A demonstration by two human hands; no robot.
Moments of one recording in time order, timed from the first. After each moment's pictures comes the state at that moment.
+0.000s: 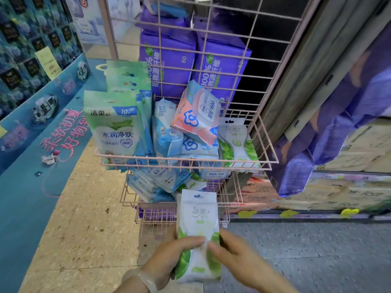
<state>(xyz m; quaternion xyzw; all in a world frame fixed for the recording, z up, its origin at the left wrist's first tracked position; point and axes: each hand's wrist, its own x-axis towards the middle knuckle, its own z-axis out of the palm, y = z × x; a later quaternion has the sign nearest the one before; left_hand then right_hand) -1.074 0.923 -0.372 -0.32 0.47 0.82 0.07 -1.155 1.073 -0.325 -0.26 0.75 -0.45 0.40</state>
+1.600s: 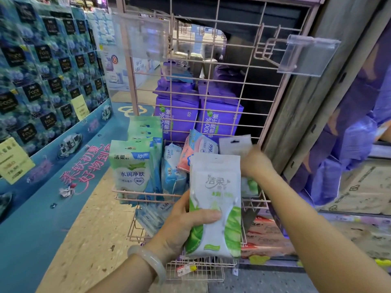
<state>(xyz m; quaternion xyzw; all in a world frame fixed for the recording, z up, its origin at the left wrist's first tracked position) -1.126 0.899 -0.243 -0.14 0.54 0.83 -0.07 -1.346 0.974 -0.205 -0.14 0.95 -0.28 0.05</state>
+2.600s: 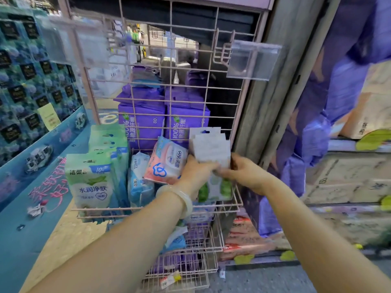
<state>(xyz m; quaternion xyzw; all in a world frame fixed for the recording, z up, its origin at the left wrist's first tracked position) -1.272 0.918 -0.208 -0.20 0.63 0.73 -0.16 -1.350 1.038 -0.197 -0.32 0.75 -0.53 0.23</state>
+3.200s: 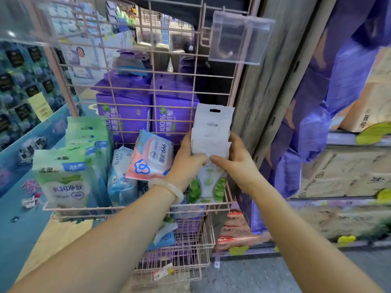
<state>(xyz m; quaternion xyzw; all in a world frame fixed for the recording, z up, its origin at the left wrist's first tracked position) -1.292 0.919 -0.207 -0.13 0.66 0.71 -0.23 -1.372 1.034 -0.219 -0.30 0.69 -0.65 0.13</state>
